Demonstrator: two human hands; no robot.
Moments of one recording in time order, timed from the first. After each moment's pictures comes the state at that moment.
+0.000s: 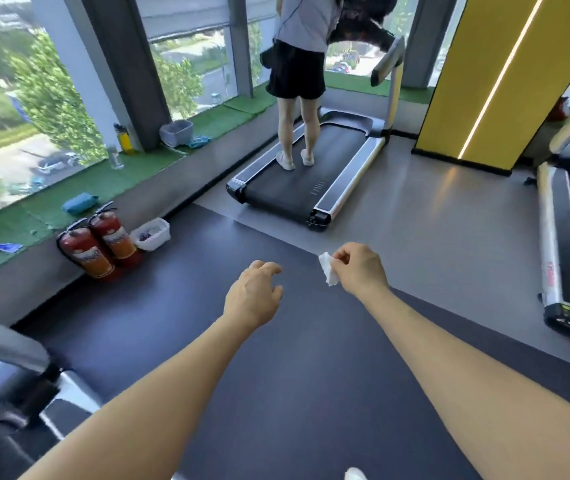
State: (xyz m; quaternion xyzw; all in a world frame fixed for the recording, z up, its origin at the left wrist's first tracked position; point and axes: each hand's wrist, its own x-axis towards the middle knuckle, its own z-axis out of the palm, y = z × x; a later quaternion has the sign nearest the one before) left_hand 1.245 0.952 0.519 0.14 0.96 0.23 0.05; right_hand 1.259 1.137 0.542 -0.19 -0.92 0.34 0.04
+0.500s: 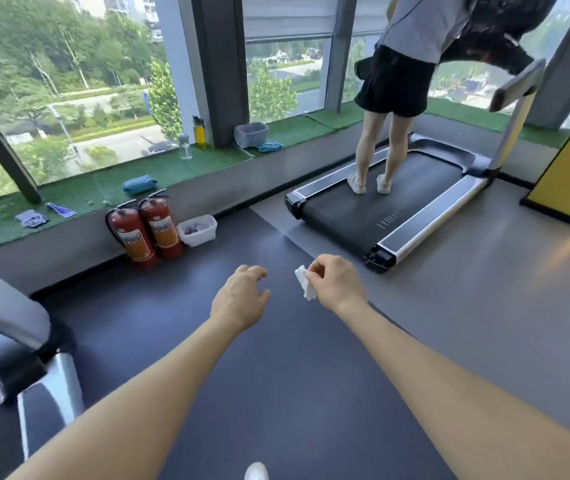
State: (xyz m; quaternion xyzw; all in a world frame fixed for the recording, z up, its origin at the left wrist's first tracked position) left_hand 1.036 0.961 0.381 -0.05 0.96 0.28 0.00; right_hand 1.013 1.132 0.414 0.02 -0.94 0.34 -0.01
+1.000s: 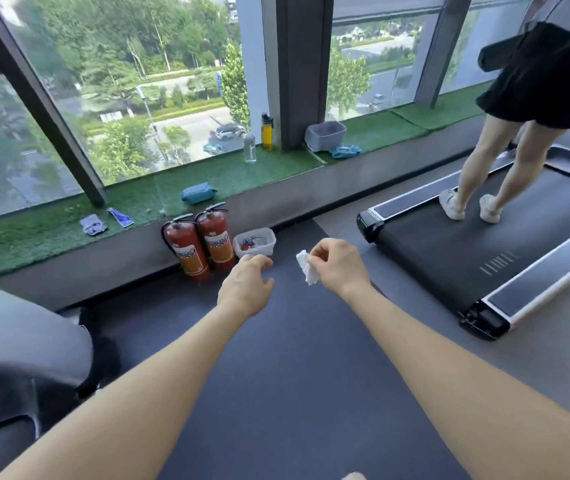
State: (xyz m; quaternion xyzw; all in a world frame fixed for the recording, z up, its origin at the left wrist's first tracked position) left_hand 0.741 0.771 0.379 -0.17 0.95 0.27 -0.01; right_hand 0.674 0.928 0.401 0.12 -0.91 0.38 -0.07
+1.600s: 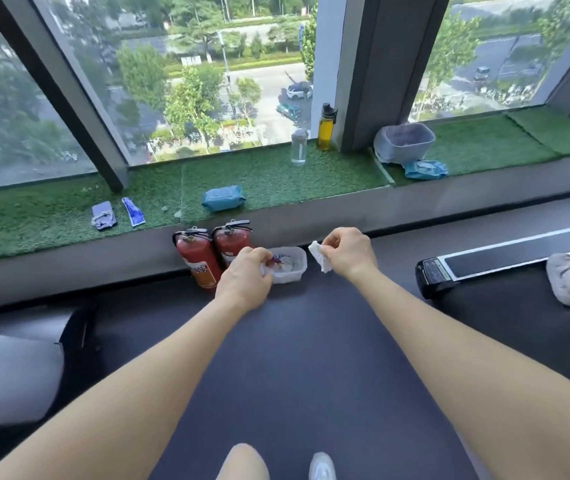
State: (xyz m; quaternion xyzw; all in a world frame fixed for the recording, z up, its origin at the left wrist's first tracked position) left_hand 0.381 0.637 0.345 -0.30 0.91 0.30 -0.02; right_hand 0.251 0.769 0.363 0.18 -0.91 0.35 -0.16
